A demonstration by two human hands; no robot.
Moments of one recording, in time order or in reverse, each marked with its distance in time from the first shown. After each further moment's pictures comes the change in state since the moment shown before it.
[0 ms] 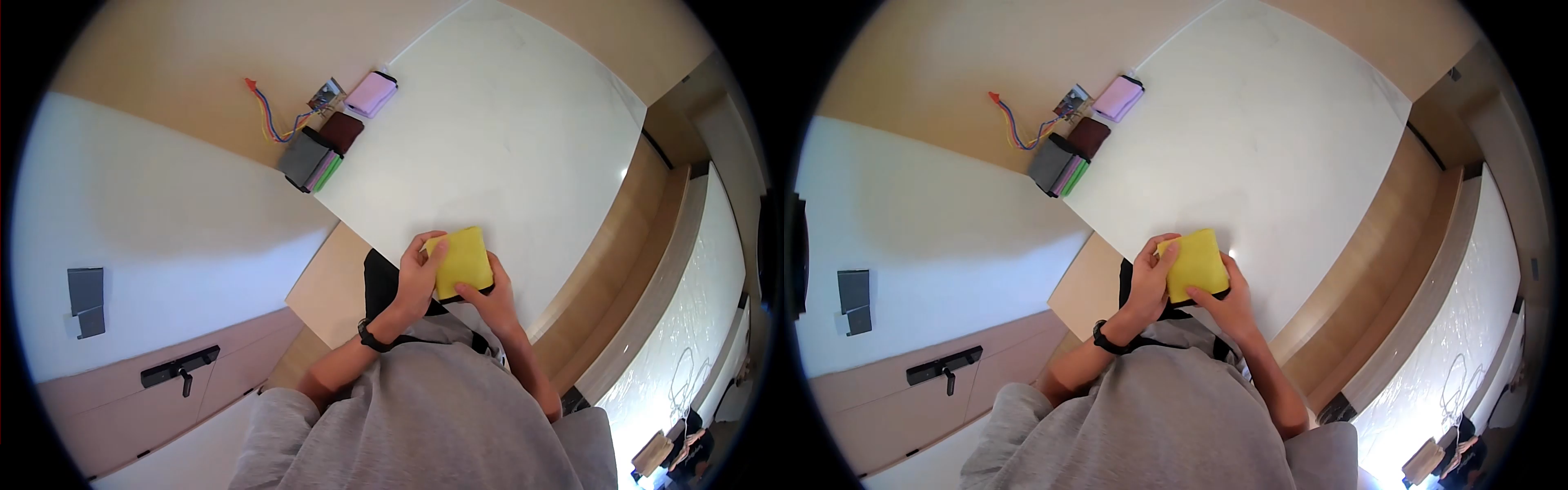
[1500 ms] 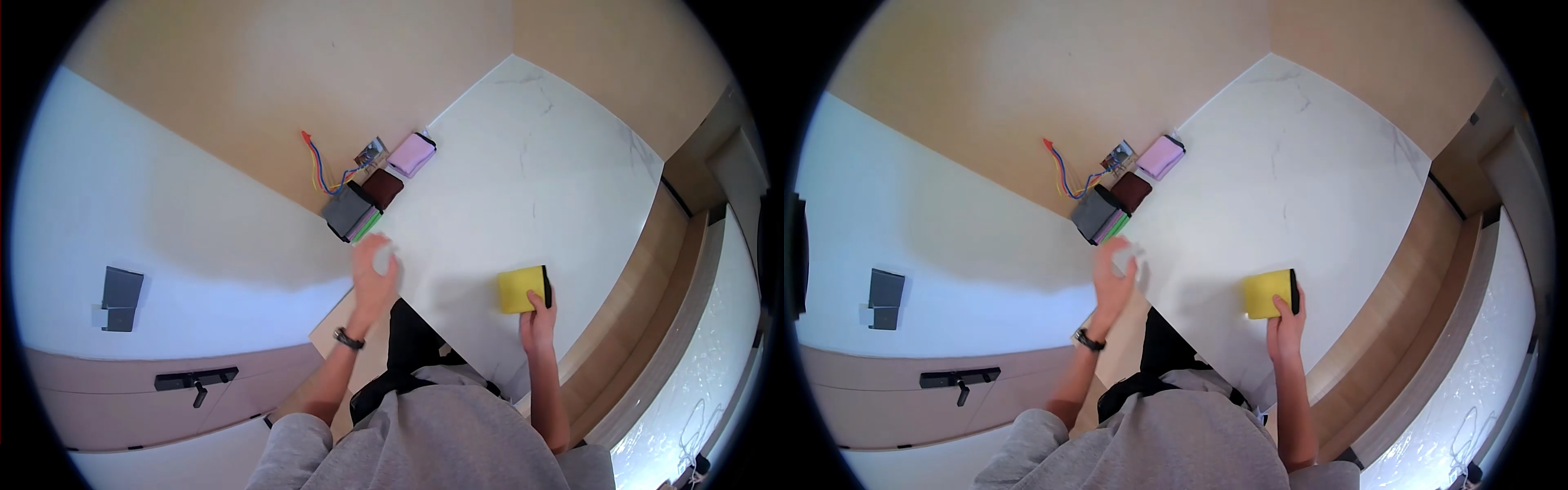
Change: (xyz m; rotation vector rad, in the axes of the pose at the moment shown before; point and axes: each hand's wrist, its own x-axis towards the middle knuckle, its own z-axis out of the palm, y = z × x) left_hand 0.063 0.072 -0.114 1.202 0.391 0.899; right_hand 0.066 0.030 -0.053 0.740 0.263 -0.138
